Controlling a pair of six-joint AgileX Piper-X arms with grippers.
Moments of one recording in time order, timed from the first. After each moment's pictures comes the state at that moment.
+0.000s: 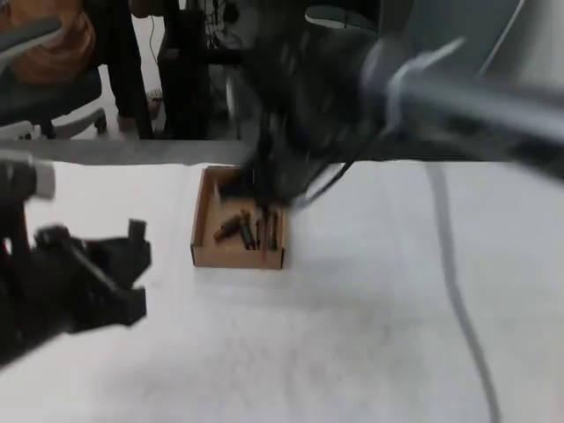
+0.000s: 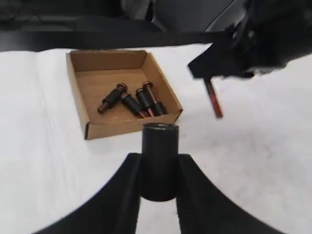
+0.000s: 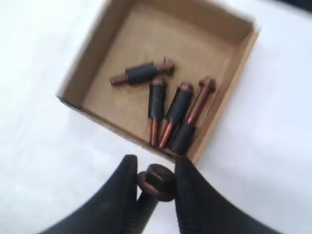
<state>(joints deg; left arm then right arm) -10.0 43.2 -21.1 8.3 21.5 -6.4 41.0 108.6 -94.3 45.7 9.7 13.9</state>
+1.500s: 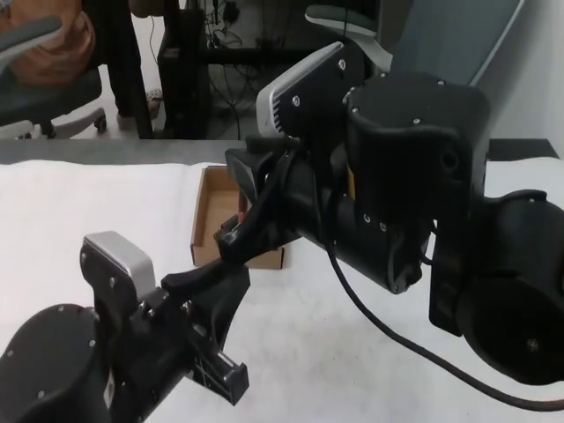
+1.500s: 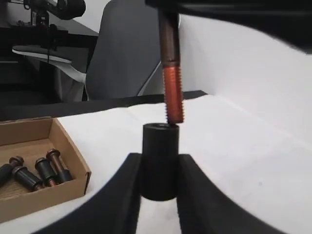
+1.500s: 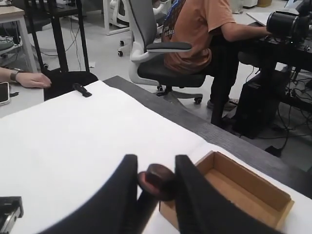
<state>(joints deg) -37.3 64.2 -8.2 -48.6 3.9 -11.3 51.9 78.1 -50.6 -10.1 10.4 0.0</state>
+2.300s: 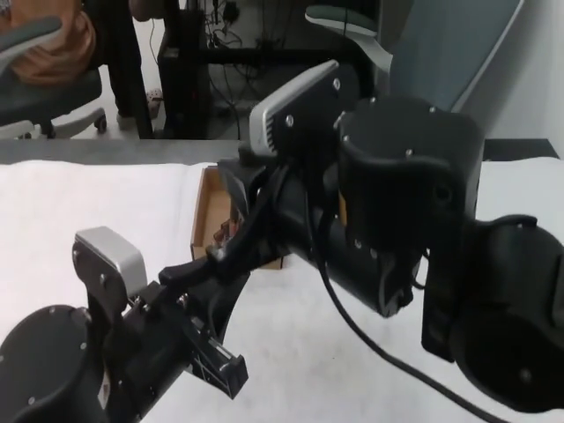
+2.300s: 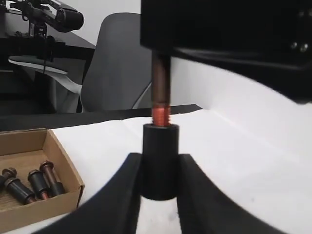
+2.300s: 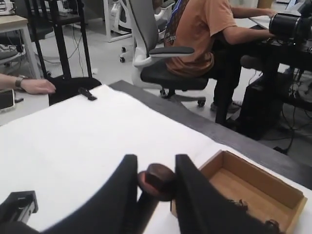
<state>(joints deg) -37.3 64.3 -7.9 -52.1 3.9 -12.8 54.6 78.7 -48.7 -12.8 12.0 2.2</state>
